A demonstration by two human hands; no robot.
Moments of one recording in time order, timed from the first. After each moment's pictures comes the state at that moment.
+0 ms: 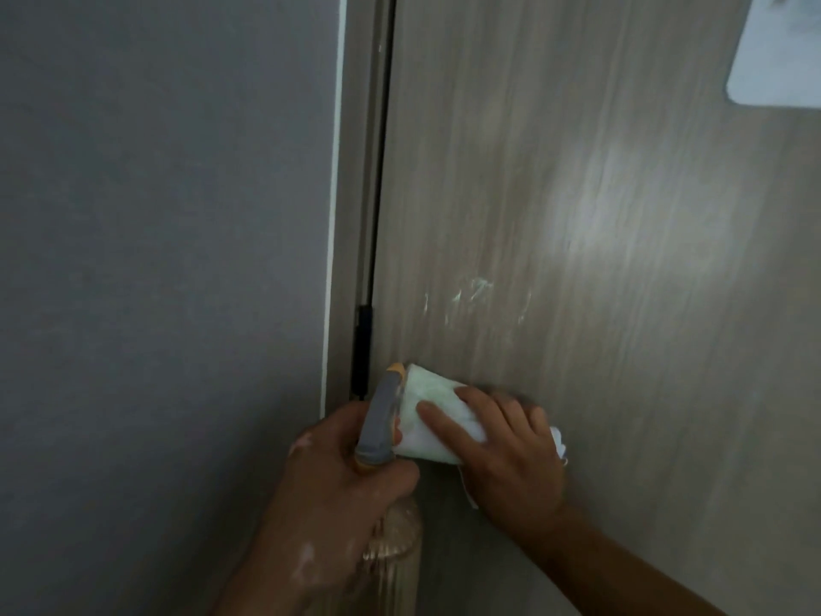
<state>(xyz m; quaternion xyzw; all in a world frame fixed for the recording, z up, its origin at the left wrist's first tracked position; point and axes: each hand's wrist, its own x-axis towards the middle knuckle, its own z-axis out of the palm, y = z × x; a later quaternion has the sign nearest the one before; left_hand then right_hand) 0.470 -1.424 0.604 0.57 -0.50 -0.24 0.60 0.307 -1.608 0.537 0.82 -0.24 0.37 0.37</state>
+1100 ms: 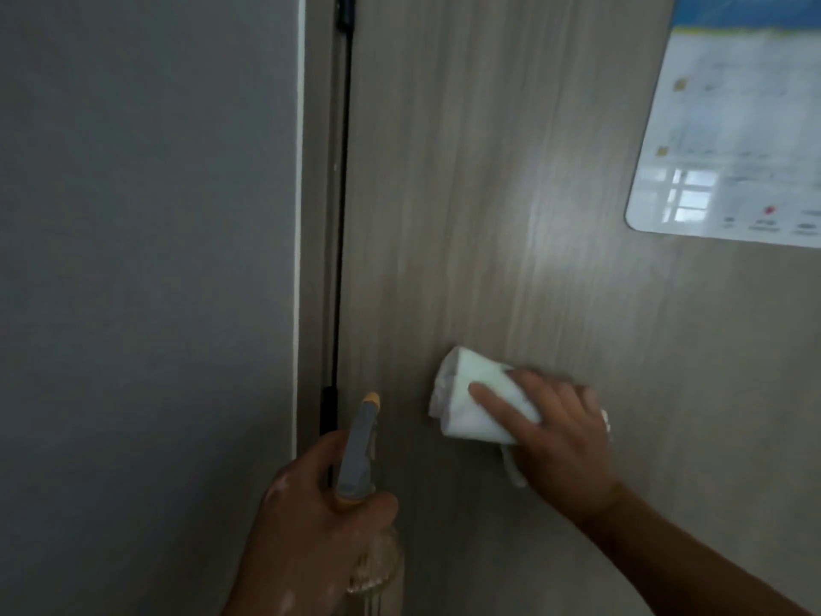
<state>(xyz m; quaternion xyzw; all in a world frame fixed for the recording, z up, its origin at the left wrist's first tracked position) 0.453 -1.419 0.686 0.58 -0.48 -0.23 0.61 0.227 -1.610 0.665 0.80 -0.25 0.38 0.39</state>
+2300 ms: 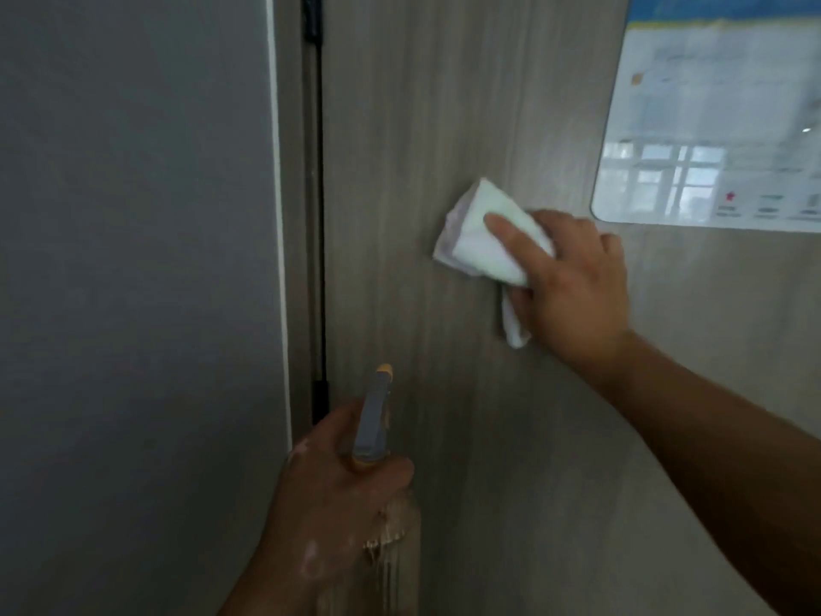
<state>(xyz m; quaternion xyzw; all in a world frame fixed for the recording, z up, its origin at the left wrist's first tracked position) 0.428 -1.425 0.696 0.56 -0.49 -0.25 0.62 0.224 -1.613 0.807 0.74 -0.30 0.47 0.39</state>
